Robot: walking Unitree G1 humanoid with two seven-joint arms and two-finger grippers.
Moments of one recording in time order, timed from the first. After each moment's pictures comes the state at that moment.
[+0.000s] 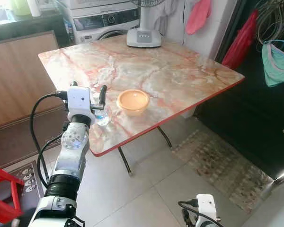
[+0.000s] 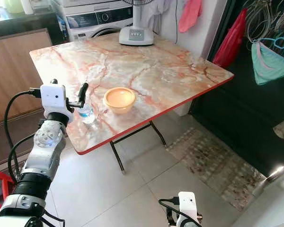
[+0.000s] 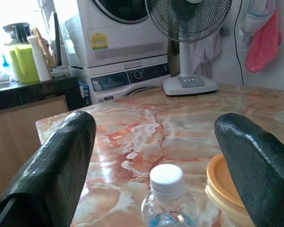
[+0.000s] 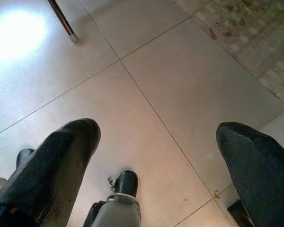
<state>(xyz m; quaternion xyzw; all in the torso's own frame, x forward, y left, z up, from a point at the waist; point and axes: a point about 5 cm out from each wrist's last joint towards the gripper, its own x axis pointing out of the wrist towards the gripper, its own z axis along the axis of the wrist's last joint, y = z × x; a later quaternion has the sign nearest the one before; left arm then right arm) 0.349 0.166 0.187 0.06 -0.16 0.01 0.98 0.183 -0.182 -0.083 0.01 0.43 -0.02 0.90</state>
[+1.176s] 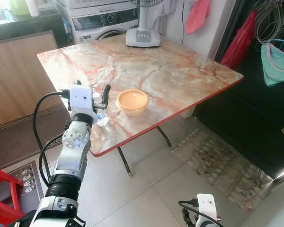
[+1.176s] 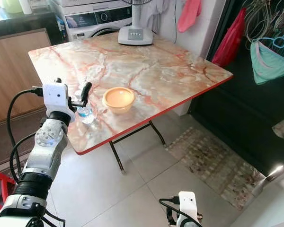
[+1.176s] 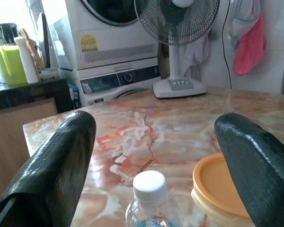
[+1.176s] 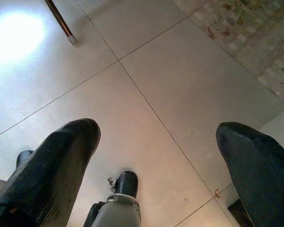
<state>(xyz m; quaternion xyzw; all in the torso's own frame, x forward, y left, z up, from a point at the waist) 0.349 0.162 0.192 0.06 -0.16 -0.01 0.98 0.184 -0.182 -0.083 0.01 0.43 -0.02 0.90</state>
